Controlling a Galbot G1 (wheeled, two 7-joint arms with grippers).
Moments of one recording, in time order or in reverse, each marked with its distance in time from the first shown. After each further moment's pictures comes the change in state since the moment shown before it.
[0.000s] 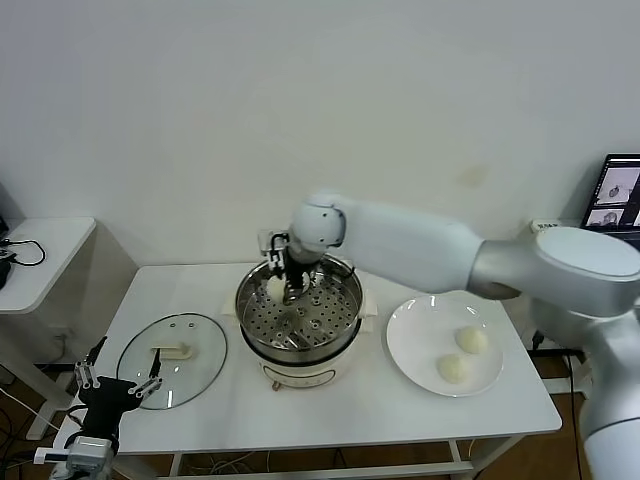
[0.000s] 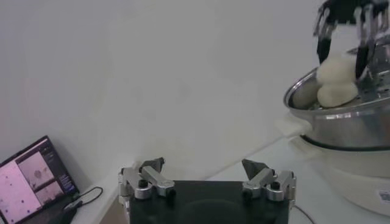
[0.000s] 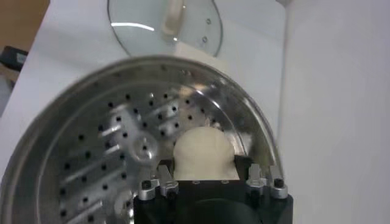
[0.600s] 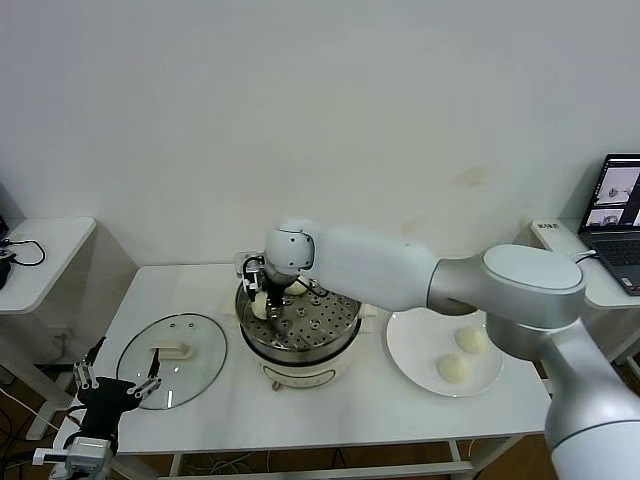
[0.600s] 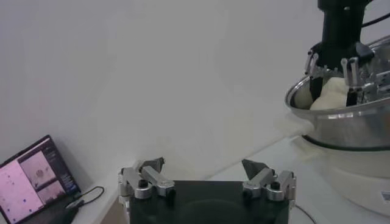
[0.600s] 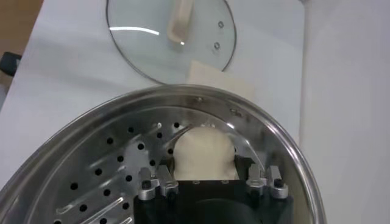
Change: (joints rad) left arm 0.002 -0.003 -0.003 0.000 0.000 -0.004 -0.001; right arm -0.063 0.085 0.001 -0.071 -0.015 -0.027 0.036
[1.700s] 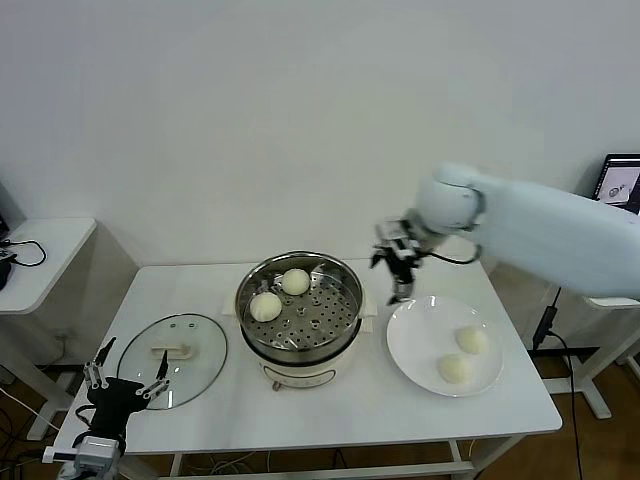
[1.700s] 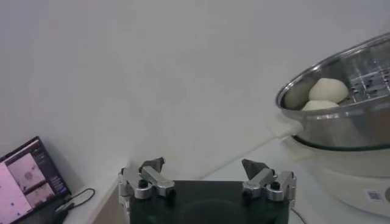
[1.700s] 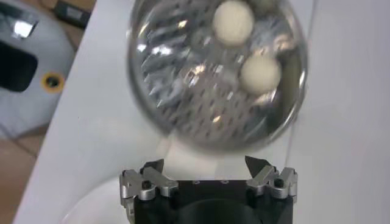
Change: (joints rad) left arm -0.003 0.012 0.030 0.004 0.006 0.007 0.004; right arm 0.201 -0.721 -0.033 0.456 -0.138 0.238 -0.309
